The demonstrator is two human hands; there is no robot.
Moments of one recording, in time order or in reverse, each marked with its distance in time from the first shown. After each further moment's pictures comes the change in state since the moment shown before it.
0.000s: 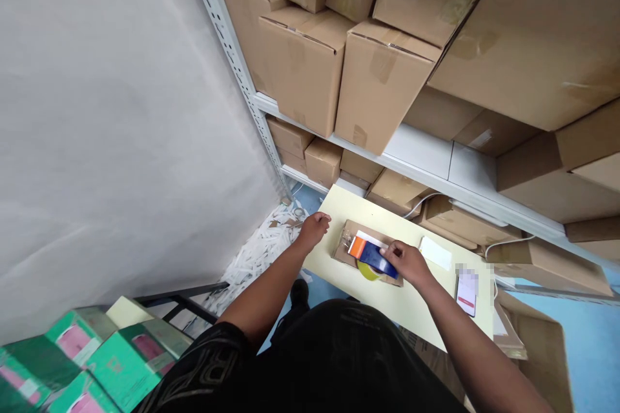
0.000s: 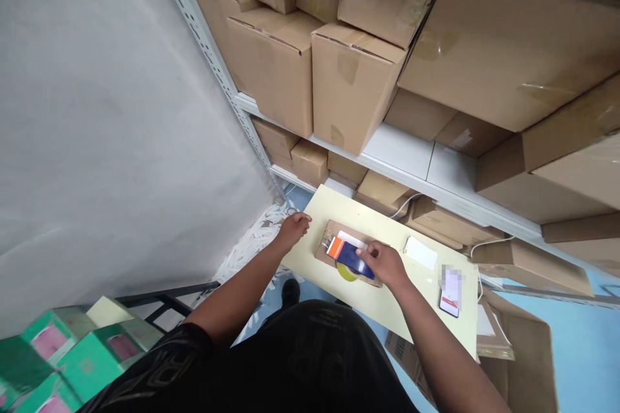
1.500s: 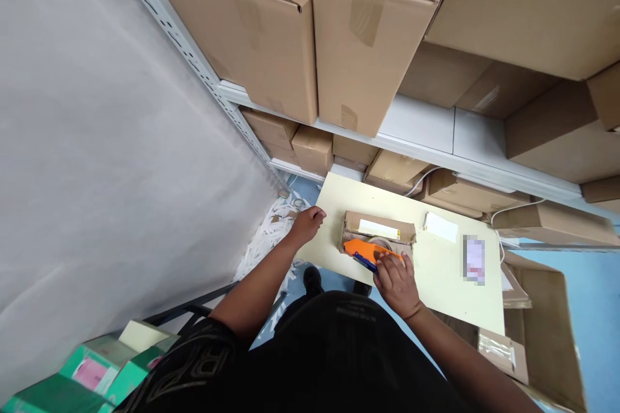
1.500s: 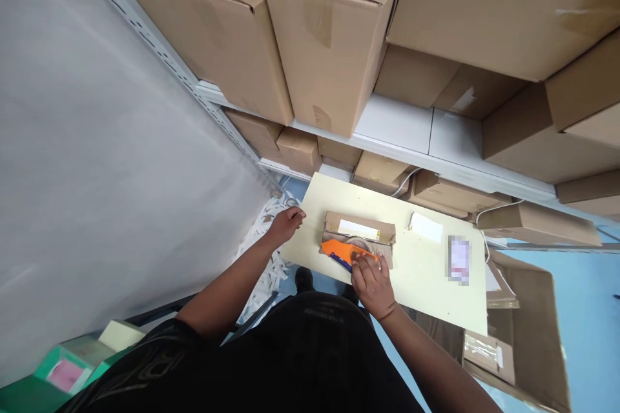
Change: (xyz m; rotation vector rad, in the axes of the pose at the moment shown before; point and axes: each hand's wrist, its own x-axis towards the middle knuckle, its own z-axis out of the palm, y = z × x) left_hand 0.023 -0.003 -0.036 0.349 -0.189 0.117; right_hand -0.075 0.004 0.112 -0.506 0.529 -0.579
